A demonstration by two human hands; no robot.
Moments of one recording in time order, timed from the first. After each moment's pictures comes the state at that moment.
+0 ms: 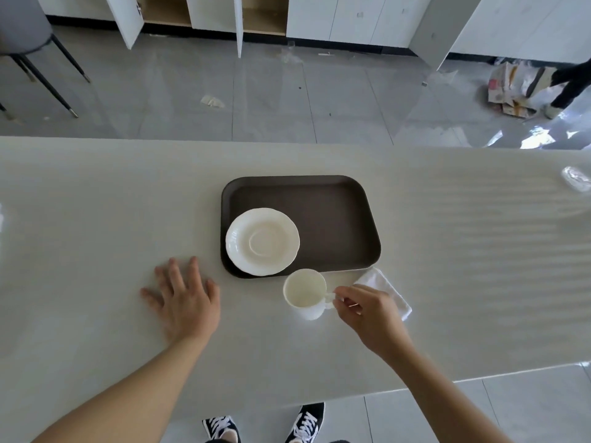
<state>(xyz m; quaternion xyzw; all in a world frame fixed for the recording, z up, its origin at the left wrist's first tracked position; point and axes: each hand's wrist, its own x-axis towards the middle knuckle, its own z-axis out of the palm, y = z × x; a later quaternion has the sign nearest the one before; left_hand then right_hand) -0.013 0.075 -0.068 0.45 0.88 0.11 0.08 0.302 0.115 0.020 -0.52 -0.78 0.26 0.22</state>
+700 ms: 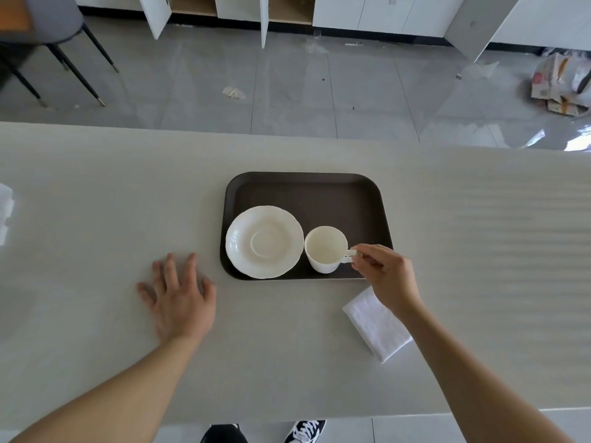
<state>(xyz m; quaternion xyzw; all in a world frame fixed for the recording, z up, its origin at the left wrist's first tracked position) -0.016 0.072 -0.067 0.43 0.89 0.12 0.05 0.314 0.203 -0.006 -0.54 -0.70 0.35 0.30</state>
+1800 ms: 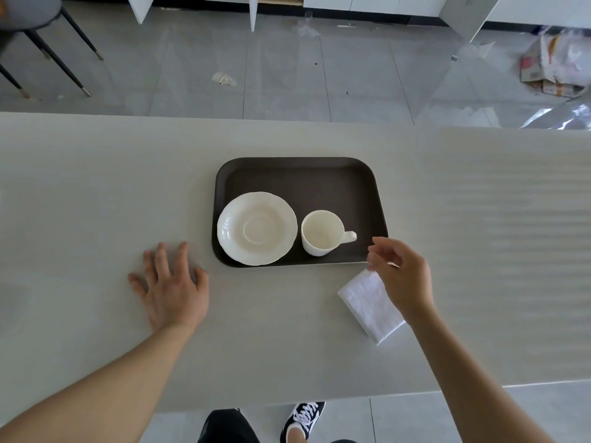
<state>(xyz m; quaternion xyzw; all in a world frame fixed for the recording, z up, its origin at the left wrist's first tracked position) -0.018 0.073 -0.067 0.43 0.89 0.12 0.05 0.337 0.175 -0.001 -0.64 -0.58 0.38 0.33</state>
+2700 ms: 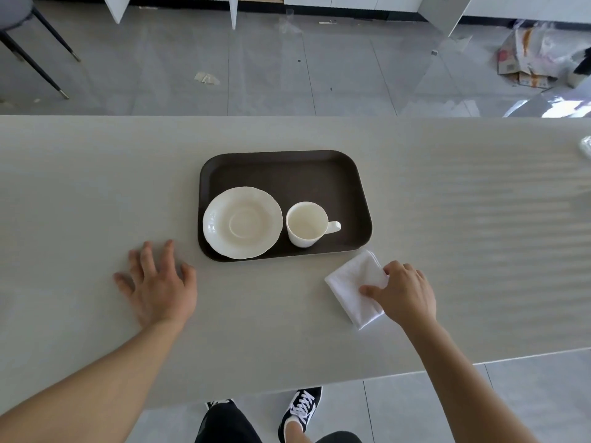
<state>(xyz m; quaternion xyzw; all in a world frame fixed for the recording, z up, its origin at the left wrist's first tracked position) -0.021 0.071 -0.070 0.43 0.89 0.12 0.05 0.366 0.145 -0.005 -0.76 -0.61 0.20 -0.06</state>
